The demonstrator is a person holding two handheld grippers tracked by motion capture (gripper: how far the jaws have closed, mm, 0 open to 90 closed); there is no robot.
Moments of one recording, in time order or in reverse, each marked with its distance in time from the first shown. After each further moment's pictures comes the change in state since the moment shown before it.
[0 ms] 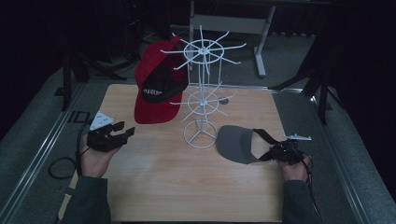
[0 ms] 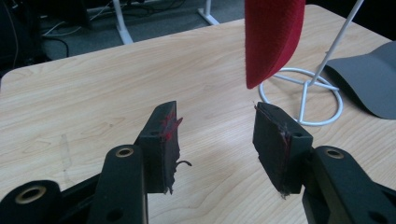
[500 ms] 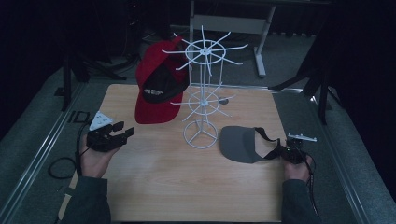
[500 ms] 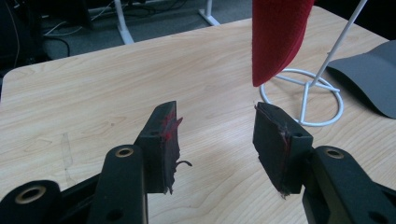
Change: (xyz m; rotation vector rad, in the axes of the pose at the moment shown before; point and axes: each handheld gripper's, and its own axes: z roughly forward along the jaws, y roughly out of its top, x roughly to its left) left arm 0.002 -0.002 -0.001 -0.004 0.007 -0.007; right arm -0.007 0.002 -0.007 -0.060 -0.047 0.091
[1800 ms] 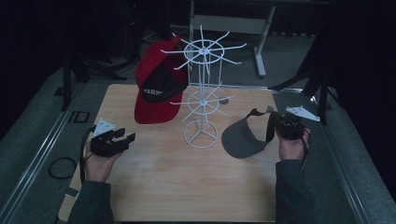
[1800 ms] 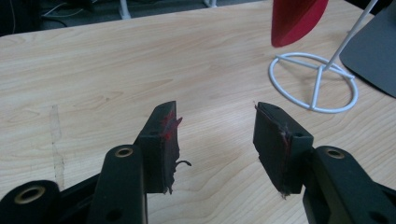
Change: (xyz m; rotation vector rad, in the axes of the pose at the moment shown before) left arm 0.003 -0.028 0.017 0.032 0.009 -0.049; right arm 0.060 0.085 -0.061 -0.368 0.095 -0.129
